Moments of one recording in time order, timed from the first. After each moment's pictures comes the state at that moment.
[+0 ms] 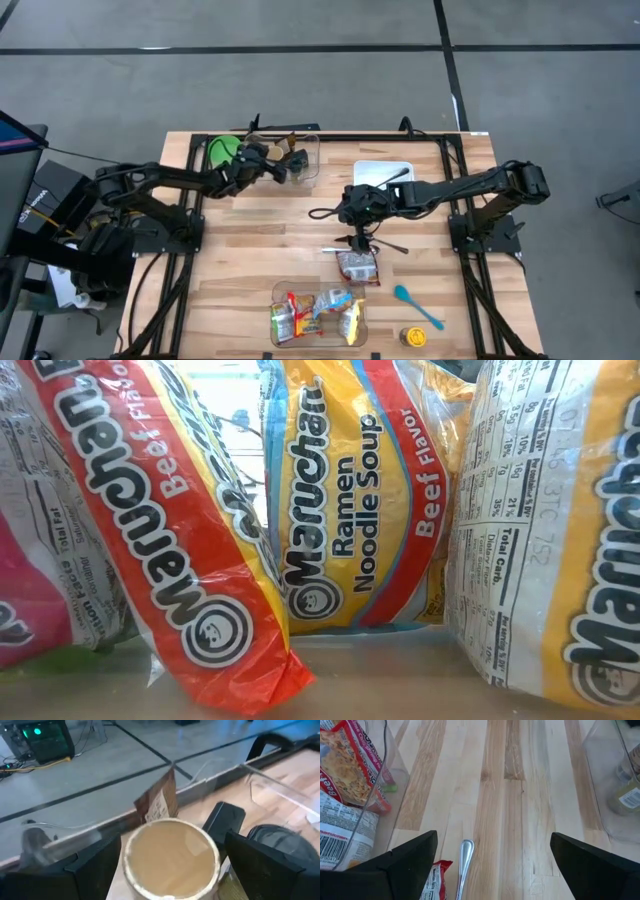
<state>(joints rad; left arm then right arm) 0.47 1.44 0.47 0.54 -0.50 -0.22 0.04 1.54 1.04 -0.25 -0.04 -0.05</state>
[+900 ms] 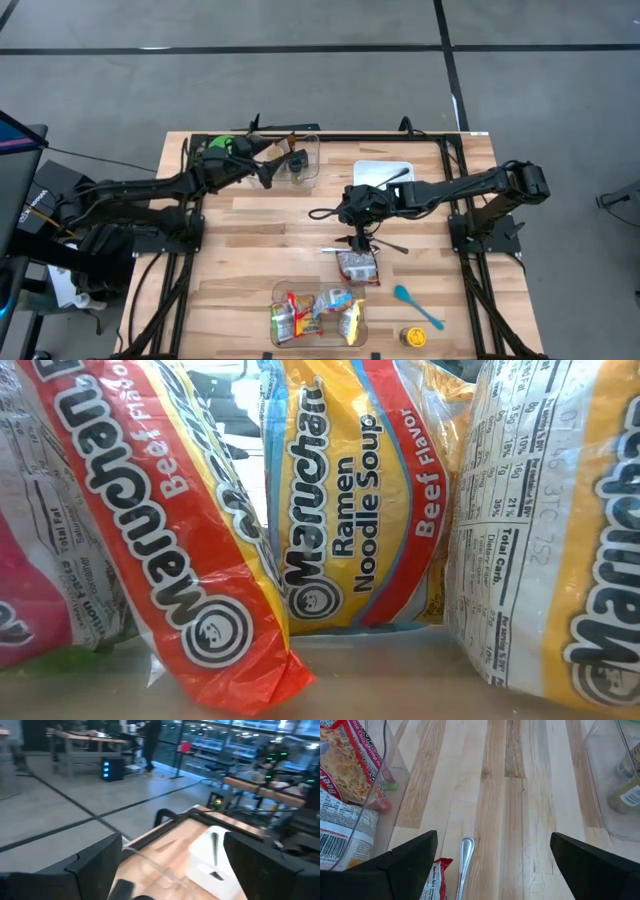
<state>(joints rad) 0.40 1.02 0.48 0.50 -0.21 -0.19 0.04 1.54 1.04 -0.25 -0.04 -0.05</state>
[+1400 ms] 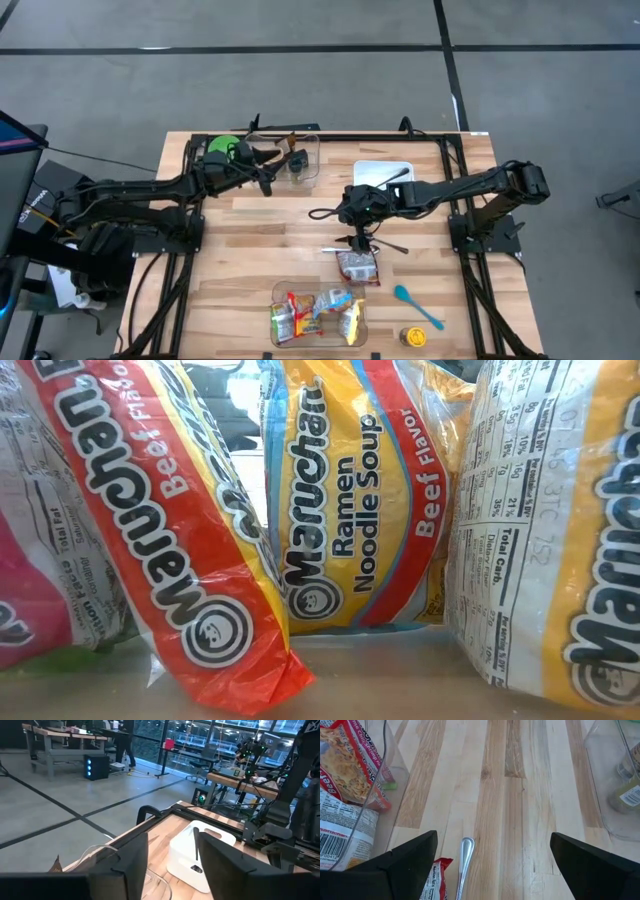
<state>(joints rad) 0.34 1.01 0.48 0.49 -0.18 -0.19 0.04 1.54 1.04 -0.25 -0.04 -0.05</state>
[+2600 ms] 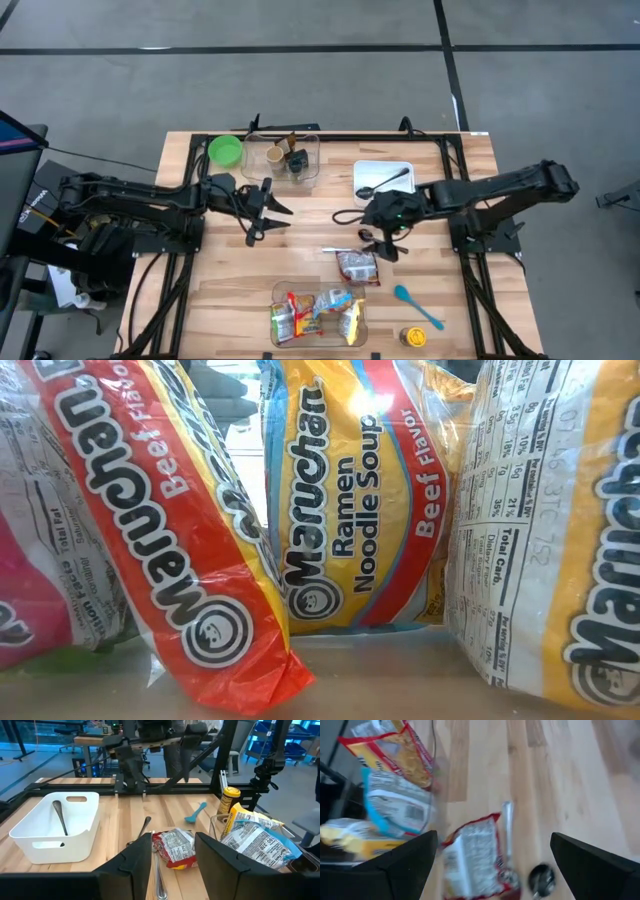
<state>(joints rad) 0.07 1.01 0.48 0.37 0.23 0.00 0.15 1.30 1.04 -0.56 -0.04 0.22</state>
